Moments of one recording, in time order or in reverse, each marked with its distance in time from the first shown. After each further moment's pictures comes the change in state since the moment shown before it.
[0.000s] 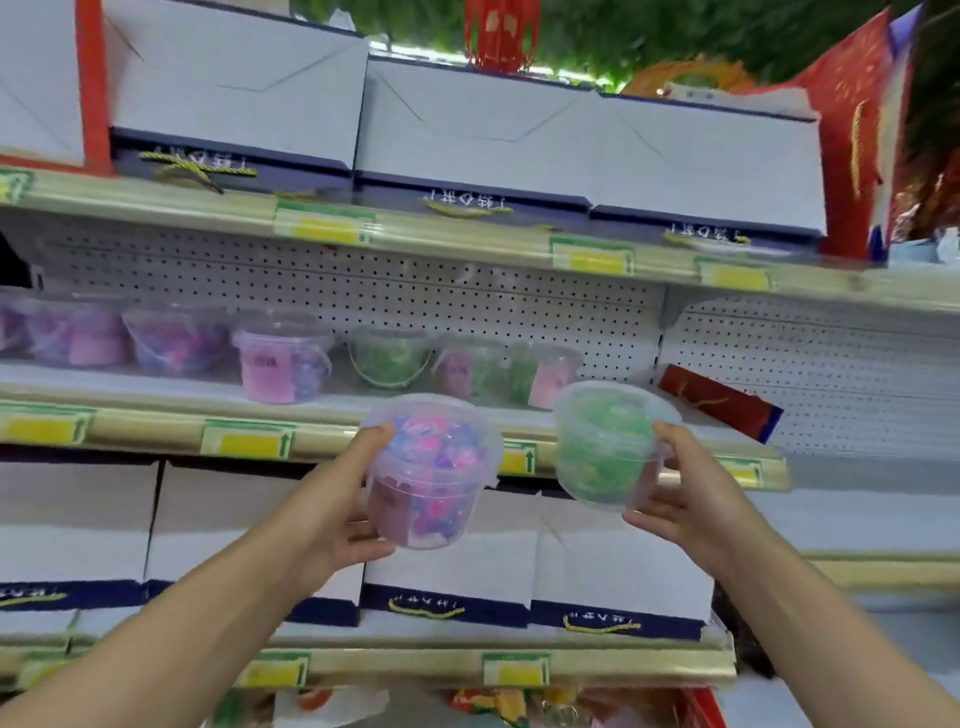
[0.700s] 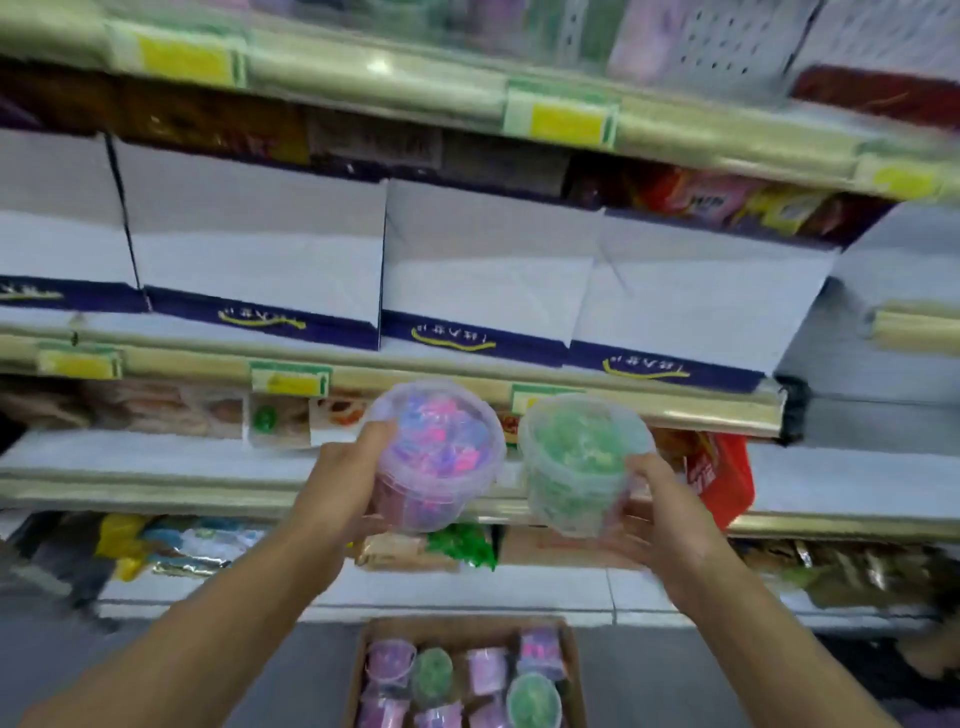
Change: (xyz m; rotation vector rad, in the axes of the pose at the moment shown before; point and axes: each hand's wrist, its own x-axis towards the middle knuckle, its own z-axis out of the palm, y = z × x) left_hand 0.004 -0.256 -0.033 0.124 0.158 -0.278; right_hand -0.029 0.261 -0.021 -0.138 -0.050 0.410
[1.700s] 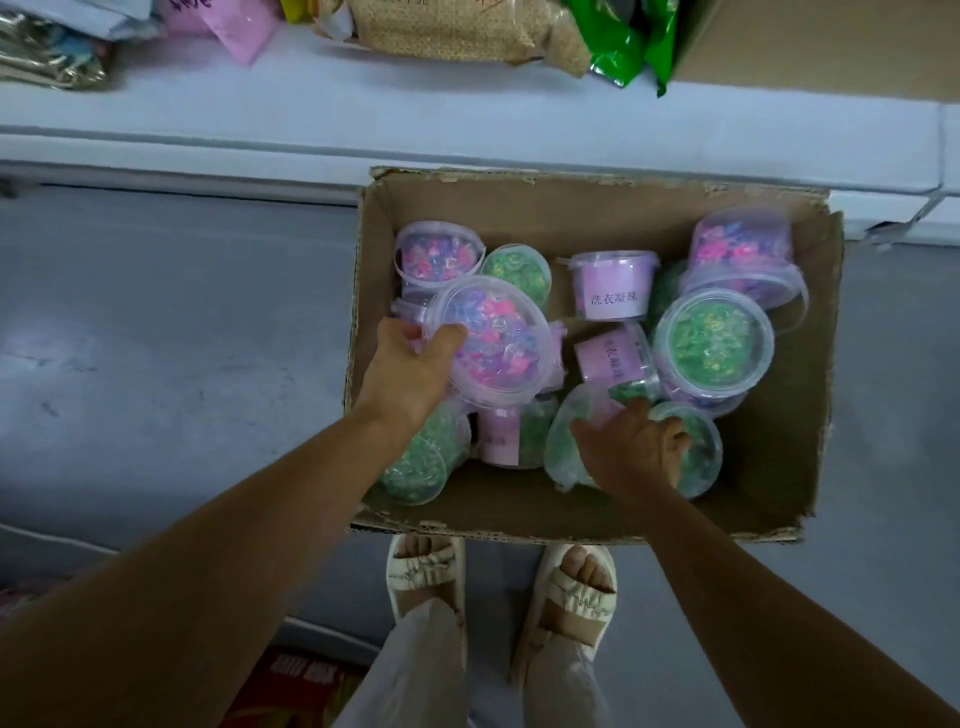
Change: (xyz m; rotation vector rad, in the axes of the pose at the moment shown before) left_hand 0.202 -0.613 -0.007 0.410 0.124 -0.452; right_hand 0.243 0.683 0.033 -1.259 0.013 0.388
